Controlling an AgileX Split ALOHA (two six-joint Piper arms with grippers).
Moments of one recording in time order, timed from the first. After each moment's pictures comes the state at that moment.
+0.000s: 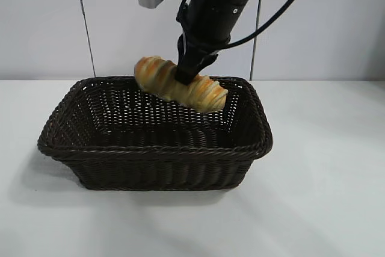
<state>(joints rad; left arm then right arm) -0.03 -0.01 -0.49 -0.15 1.14 0.18 0.52 2.12 -1.69 0.24 0.82 -1.00</state>
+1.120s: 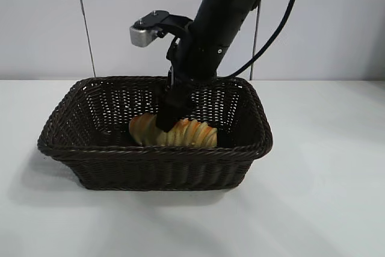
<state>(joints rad) -0.03 -0.01 -0.49 -0.15 1.14 0.18 0.52 2.06 -1.89 0.24 0.96 -0.54</state>
